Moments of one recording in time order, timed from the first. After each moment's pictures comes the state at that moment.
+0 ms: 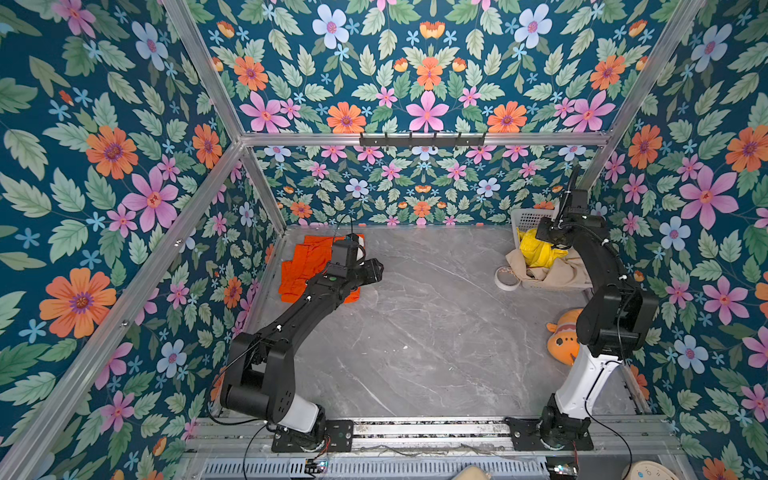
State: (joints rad) left arm -0.33 1.50 1.06 -0.22 0.18 -0.46; right arm -0.14 1.89 1.86 -0.73 0.03 0.19
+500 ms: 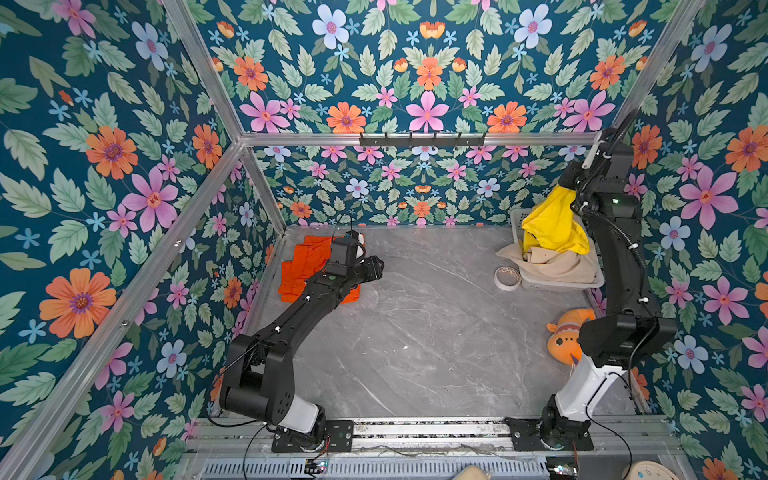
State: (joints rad) left arm -0.33 1.49 1.09 -0.22 0.18 -0.46; right arm -0.13 1.91 2.32 -0.58 0.13 0.18
